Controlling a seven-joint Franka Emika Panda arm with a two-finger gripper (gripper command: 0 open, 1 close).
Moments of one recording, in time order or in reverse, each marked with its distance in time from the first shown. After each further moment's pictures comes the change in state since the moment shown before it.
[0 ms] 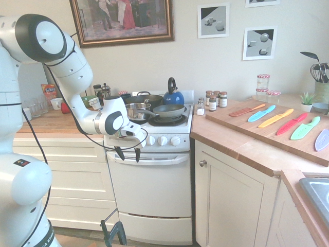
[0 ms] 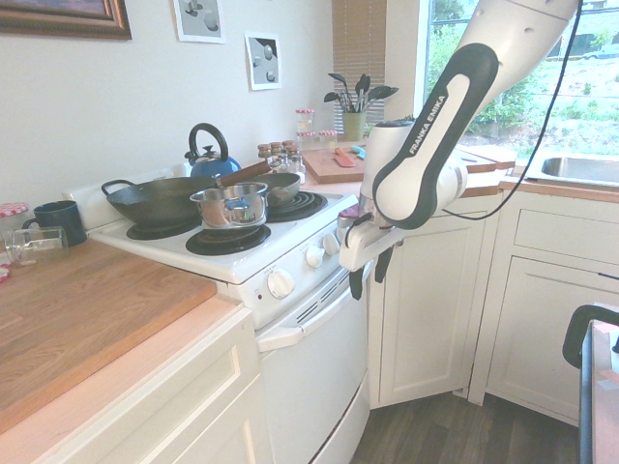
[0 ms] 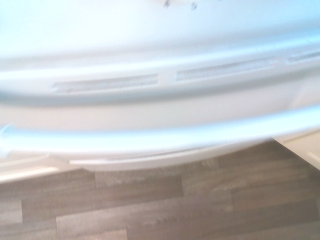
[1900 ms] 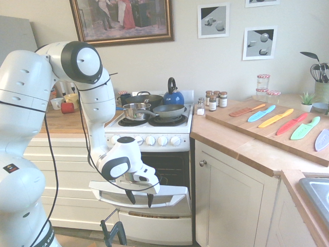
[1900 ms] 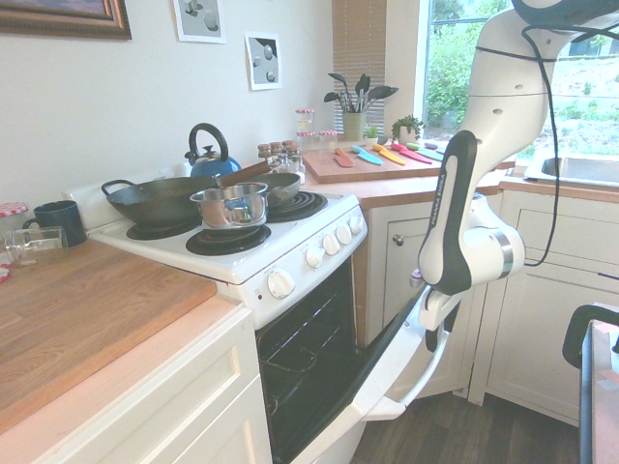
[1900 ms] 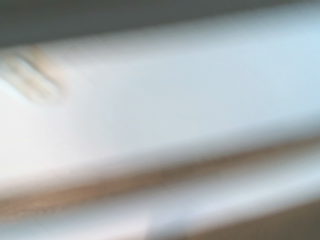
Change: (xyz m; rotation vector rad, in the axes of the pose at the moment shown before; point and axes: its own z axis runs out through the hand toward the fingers) arm -0.039 0.210 0.098 -0.126 -0.060 0.050
